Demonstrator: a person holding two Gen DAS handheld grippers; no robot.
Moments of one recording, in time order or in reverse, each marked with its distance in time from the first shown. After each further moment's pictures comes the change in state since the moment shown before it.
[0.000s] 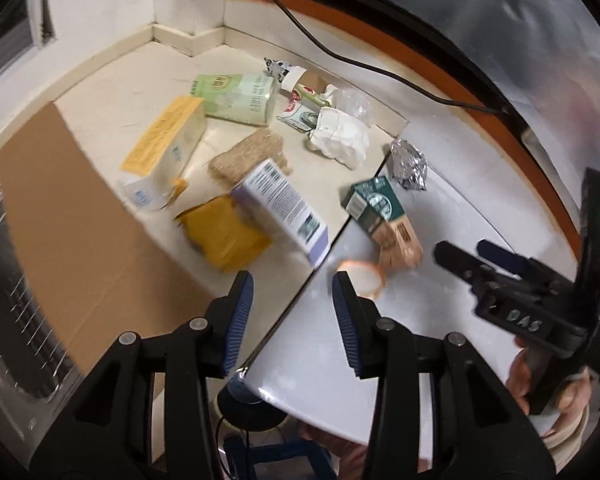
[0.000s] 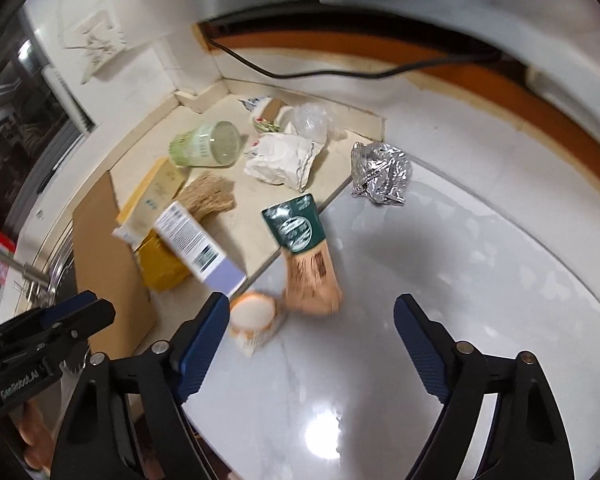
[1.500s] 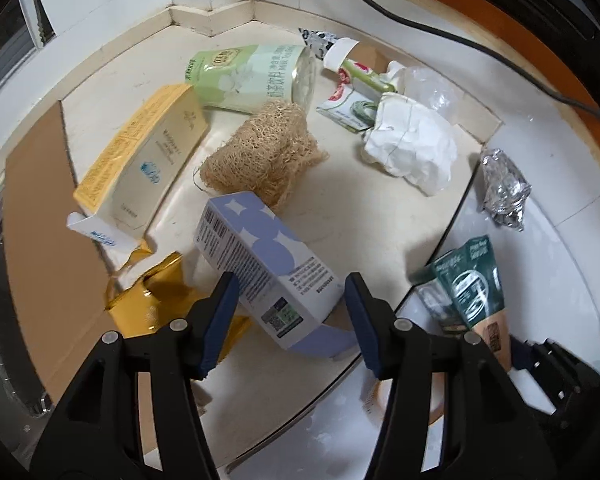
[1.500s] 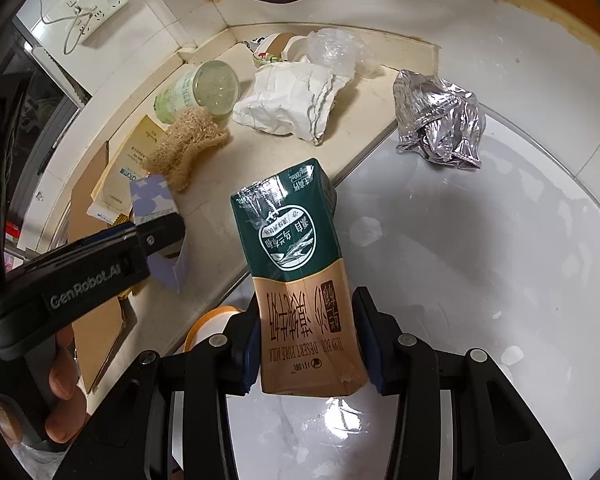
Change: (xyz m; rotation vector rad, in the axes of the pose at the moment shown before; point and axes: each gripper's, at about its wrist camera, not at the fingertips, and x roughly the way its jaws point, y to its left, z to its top) left arm 0.115 -0.014 0.039 -0.062 0.021 0.224; right arm 0.107 -0.003 -0.002 -0.031 0.116 0.119
